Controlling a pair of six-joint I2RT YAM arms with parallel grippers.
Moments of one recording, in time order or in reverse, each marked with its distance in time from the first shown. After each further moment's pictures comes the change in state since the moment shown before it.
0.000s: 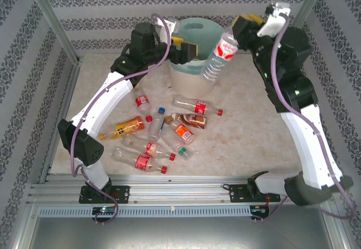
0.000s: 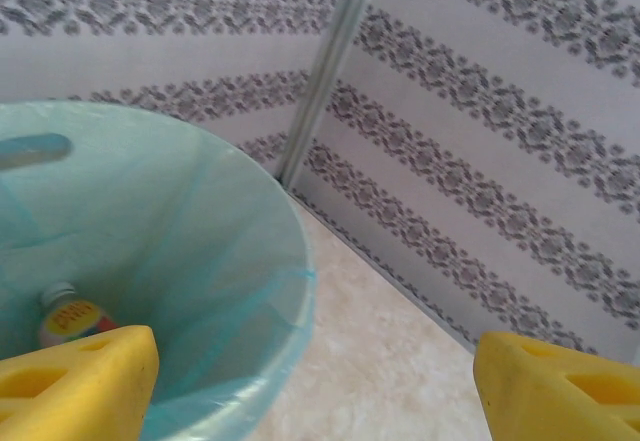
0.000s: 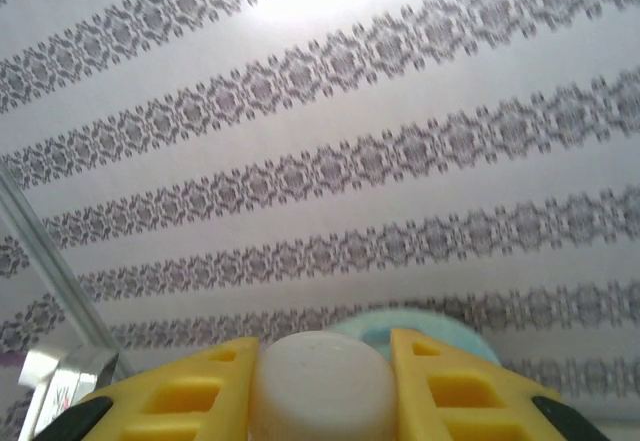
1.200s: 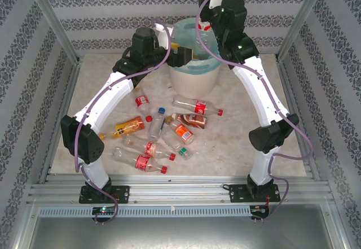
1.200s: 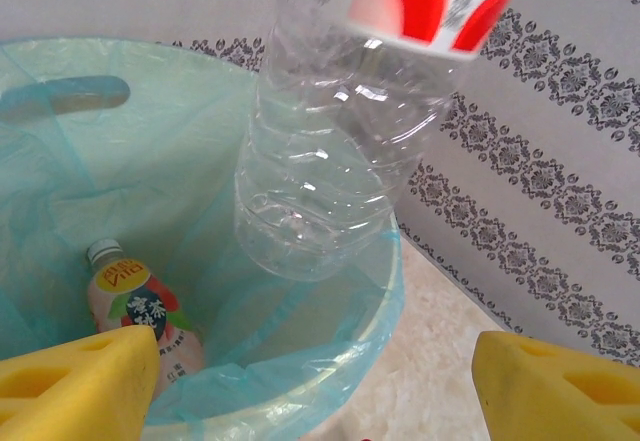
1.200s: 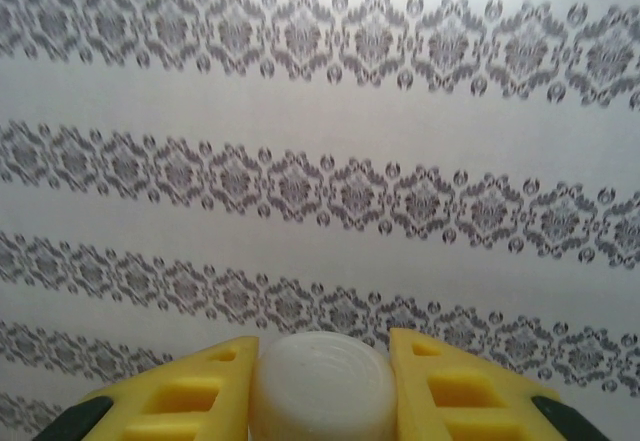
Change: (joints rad) left arm 0.035 0.005 -0.112 0.047 0.001 0.021; right arm 0.034 0.587 0.430 0.136 0.120 -0.378
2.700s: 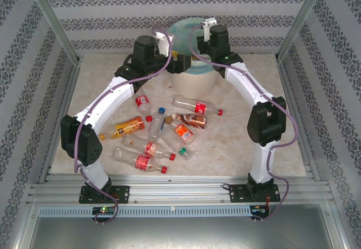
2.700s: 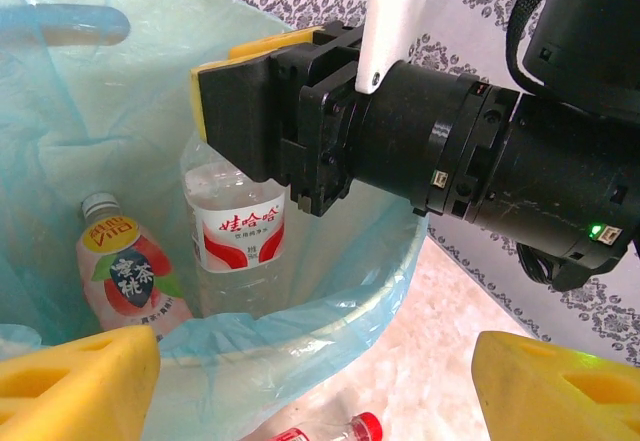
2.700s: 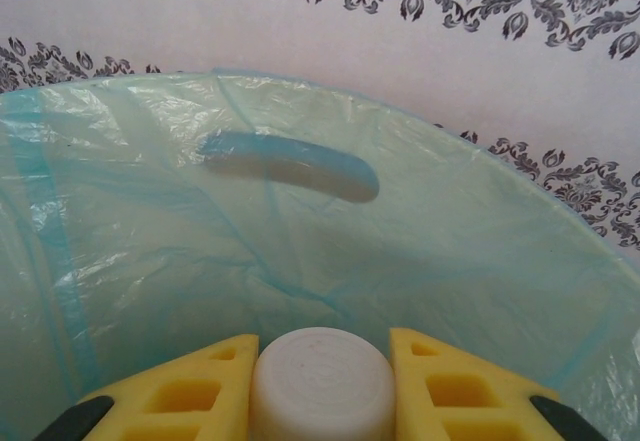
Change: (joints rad) left arm 0.000 -0.027 -0.140 0.080 0.008 -0.022; right arm -0.098 0.088 -0.419 0.109 -0.123 0.048
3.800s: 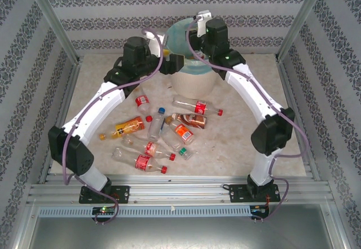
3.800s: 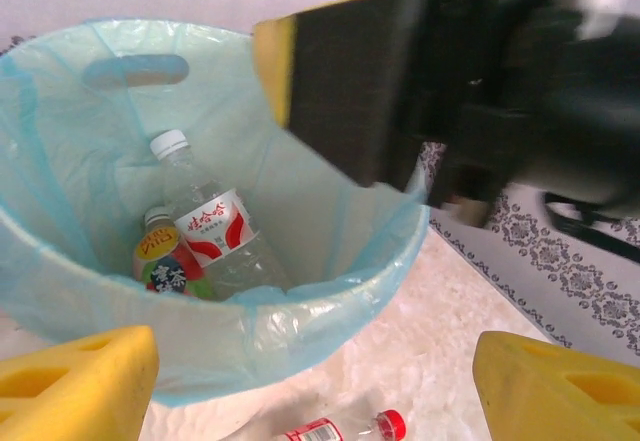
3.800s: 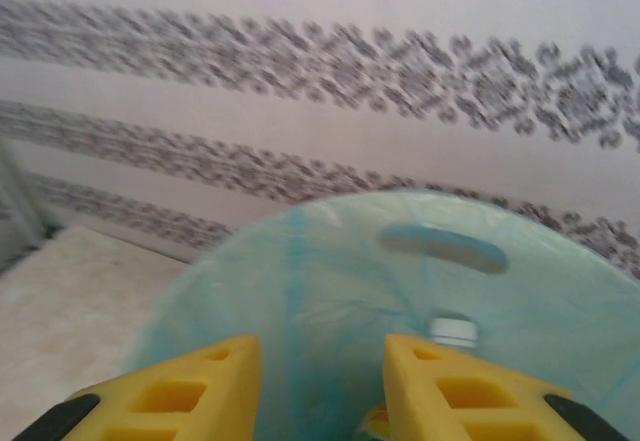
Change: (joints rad) left arm 0.011 -0.164 -0.093 -0.041 -0.089 0.032; right arm 0.135 -0.182 0.037 -0.111 -0.079 0.093
